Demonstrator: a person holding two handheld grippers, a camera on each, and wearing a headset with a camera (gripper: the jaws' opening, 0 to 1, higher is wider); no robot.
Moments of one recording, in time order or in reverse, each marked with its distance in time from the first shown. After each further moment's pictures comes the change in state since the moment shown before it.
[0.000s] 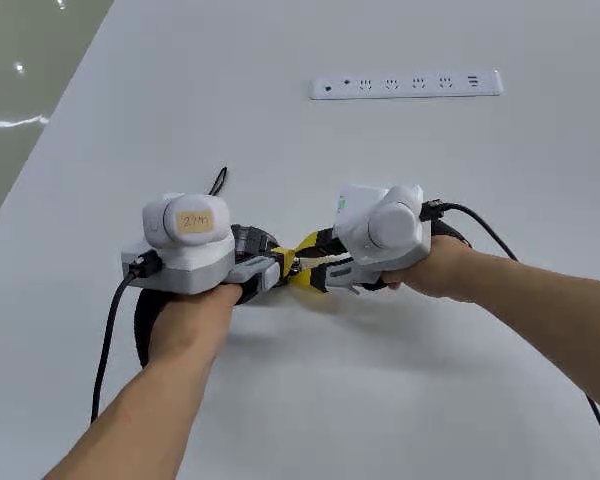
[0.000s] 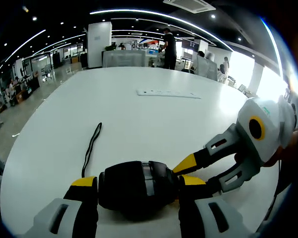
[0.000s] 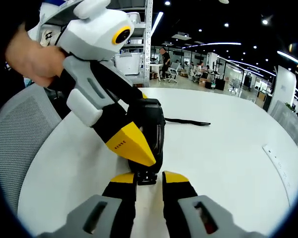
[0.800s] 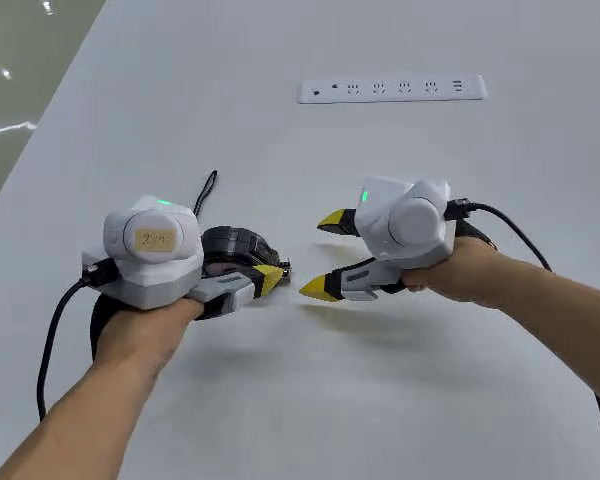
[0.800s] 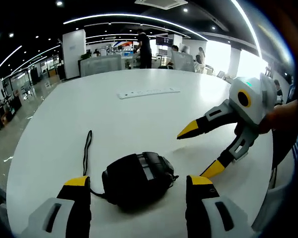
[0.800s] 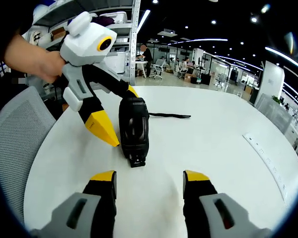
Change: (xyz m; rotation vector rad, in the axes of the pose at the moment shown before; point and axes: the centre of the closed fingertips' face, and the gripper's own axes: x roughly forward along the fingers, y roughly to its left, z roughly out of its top) left arm -0.017 -0.002 -0.003 0.183 -0.014 -0.140; right arm -0.044 -0.013 -0.014 0.063 0.037 -0.133
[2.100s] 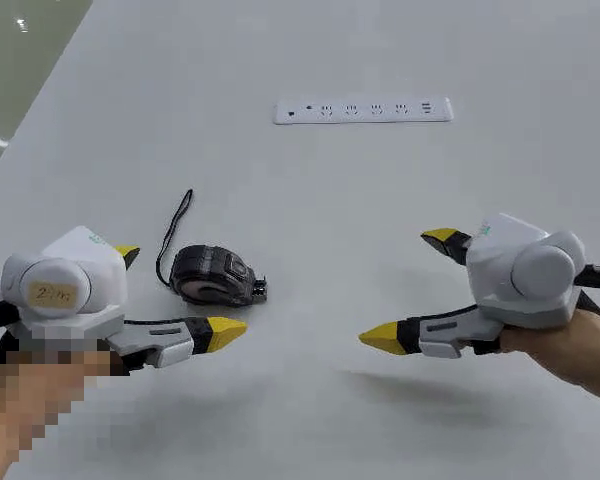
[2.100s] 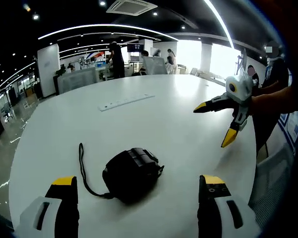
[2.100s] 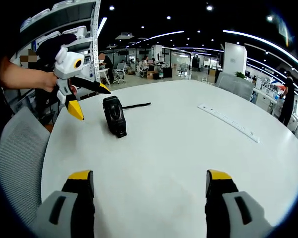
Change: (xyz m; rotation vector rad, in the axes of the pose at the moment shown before) left arm -0.035 -0.009 0.004 0.159 -0.091 -0.184; right arm -0.112 -0.001 -0.053 0.257 -0.016 -0.251
